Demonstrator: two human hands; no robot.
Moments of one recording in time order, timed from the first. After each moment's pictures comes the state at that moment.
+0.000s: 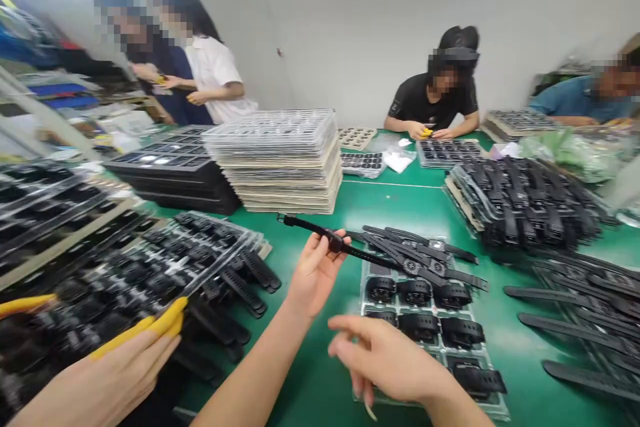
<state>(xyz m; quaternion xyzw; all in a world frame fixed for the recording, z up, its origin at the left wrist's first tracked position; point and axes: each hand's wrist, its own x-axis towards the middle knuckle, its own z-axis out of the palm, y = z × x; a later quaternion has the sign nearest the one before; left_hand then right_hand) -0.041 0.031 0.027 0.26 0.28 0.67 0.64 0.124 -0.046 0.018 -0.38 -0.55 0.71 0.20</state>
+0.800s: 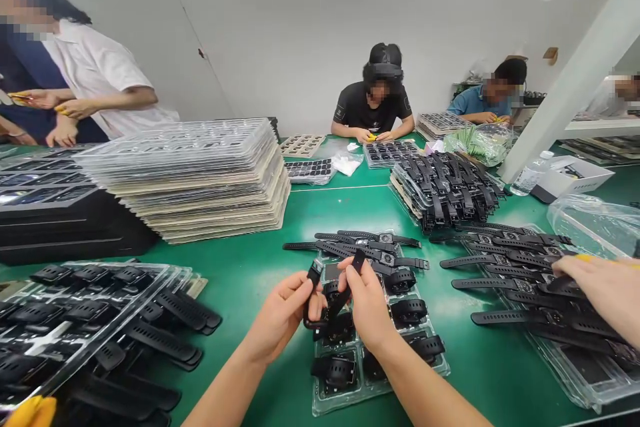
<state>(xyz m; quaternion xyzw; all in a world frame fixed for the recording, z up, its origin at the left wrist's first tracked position) -0.027 0.011 0.022 0.50 0.35 0.42 0.67 0.134 -0.009 0.012 -0.45 -0.38 0.53 0.61</state>
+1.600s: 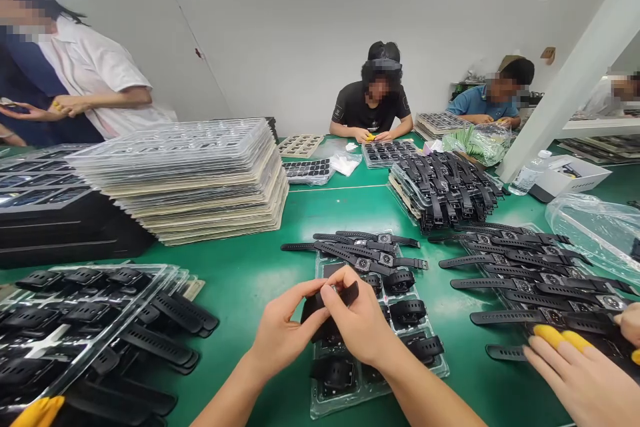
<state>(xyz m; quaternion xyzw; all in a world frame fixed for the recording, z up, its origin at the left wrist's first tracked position) -0.023 0.001 0.016 0.77 0.34 0.46 0.27 0.139 -0.021 0.018 -0.43 -0.58 0.46 0.52</state>
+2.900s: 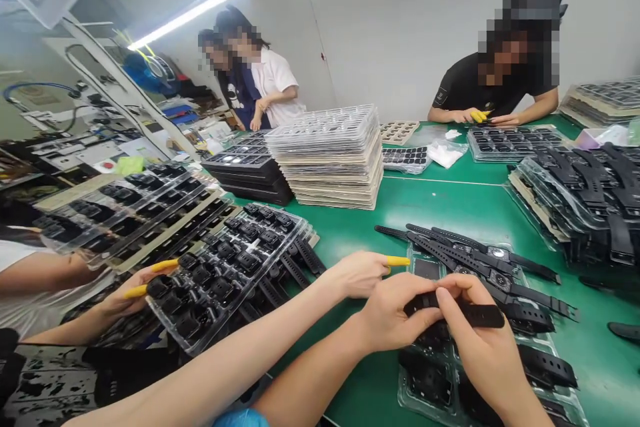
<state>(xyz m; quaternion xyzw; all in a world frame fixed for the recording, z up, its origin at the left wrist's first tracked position) -0.015 -0.010 0.007 0.77 0.34 0.47 0.26 0.151 -0.025 0.003 -0.52 -0.58 0.36 0.52</state>
